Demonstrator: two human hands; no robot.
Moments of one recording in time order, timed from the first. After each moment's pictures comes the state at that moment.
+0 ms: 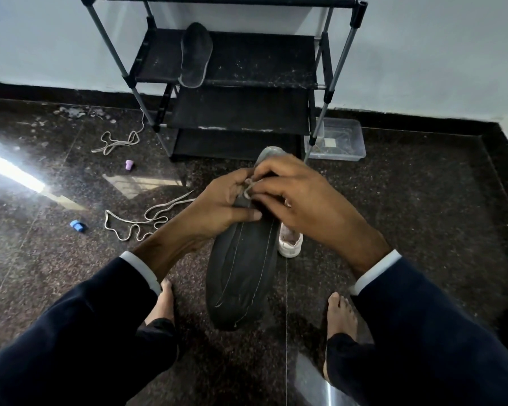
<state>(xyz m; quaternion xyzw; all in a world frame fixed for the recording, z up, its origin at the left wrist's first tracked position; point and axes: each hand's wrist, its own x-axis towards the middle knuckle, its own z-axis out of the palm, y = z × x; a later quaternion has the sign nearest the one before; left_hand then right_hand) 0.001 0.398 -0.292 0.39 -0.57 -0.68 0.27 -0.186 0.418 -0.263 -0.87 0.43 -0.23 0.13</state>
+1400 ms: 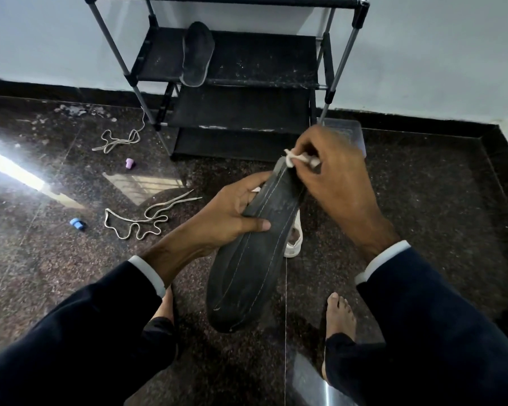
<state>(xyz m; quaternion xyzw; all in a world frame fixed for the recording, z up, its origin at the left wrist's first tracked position) -0.006 0.407 -0.296 0.37 -0.57 -0.69 0.25 -0.208 0.410 -0.257 -0.74 0.57 -0.35 0.07</state>
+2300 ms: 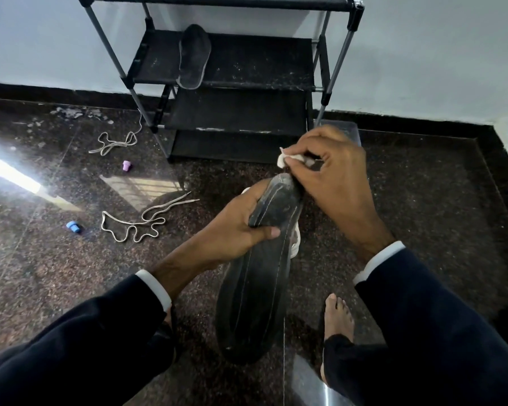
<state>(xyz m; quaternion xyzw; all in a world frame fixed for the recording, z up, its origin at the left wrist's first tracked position) -0.019 0.421 -0.300 0.38 -0.63 -0.62 0.26 -0.210 0.406 -0.260 -0.70 0.57 -0.41 0.08</state>
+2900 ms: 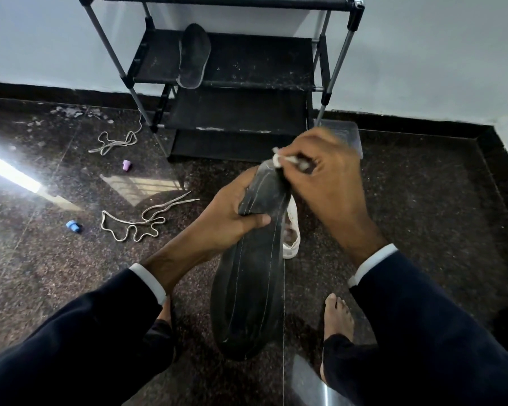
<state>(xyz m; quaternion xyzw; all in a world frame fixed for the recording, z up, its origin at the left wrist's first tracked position) -0.014 0.413 -0.296 0.39 -0.61 -0.61 0.31 -0.201 0.408 -0.263 -0.72 0.55 -0.42 0.05</state>
